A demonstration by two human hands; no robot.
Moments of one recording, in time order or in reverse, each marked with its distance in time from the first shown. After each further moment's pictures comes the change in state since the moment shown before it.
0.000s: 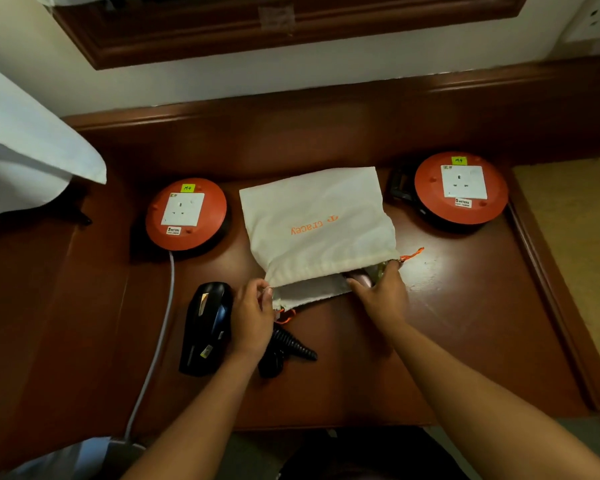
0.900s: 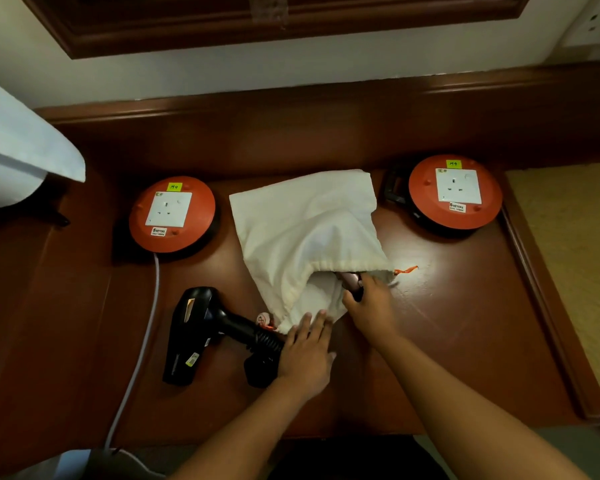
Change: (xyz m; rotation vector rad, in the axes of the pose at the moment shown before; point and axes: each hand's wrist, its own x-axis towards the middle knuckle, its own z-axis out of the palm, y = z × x) left_hand -0.061 0.012 0.074 0.662 -0.728 0.365; right_hand 0.005 0.014 0.012 -0.205 -0.031 -0.211
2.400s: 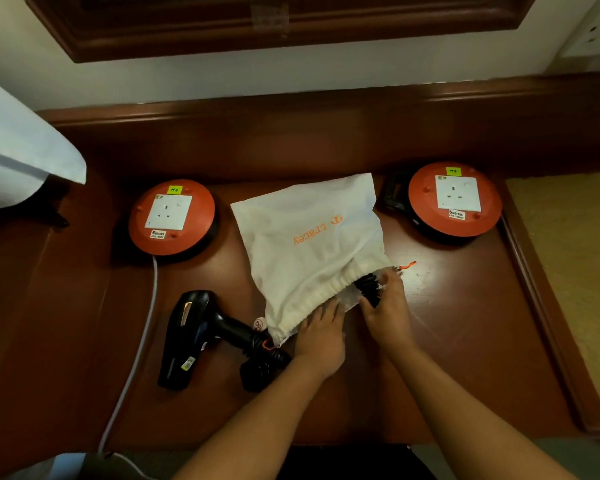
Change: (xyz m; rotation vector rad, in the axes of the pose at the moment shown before) left_hand 0.042 0.024 -0.015 -0.043 0.070 -0.027; right_hand -0.003 0.018 -0.019 0.307 0.086 -0.021
